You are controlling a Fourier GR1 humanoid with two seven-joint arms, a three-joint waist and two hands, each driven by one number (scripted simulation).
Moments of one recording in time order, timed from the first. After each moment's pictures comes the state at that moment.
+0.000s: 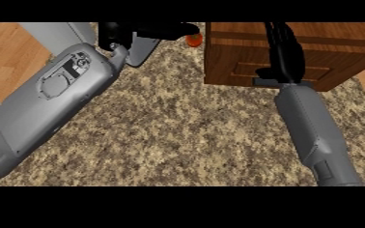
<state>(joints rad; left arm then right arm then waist) -1.08 0.45 -0.64 -1.15 0.54 0.80 0.28 -0.76 -0.18 -0.15 -0.66 1.22 -0.65 -0.11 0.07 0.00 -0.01</state>
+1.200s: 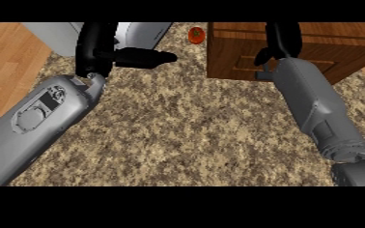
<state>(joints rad) -0.86 0.54 -0.61 -1.36 0.48 0.77 0.26 -1.08 -0.23 -0.26 -0.25 1.20 -0.72 -0.15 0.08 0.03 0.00</state>
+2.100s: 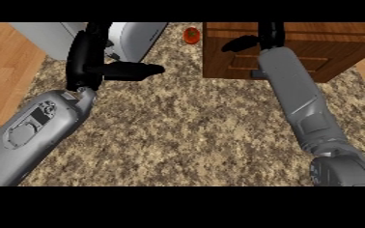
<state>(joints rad) -0.73 0.56 -0.58 -1.41 0.46 0.76 0.22 -1.15 -0.13 -0.59 -0.30 0.80 -0.51 -0.48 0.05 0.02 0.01</state>
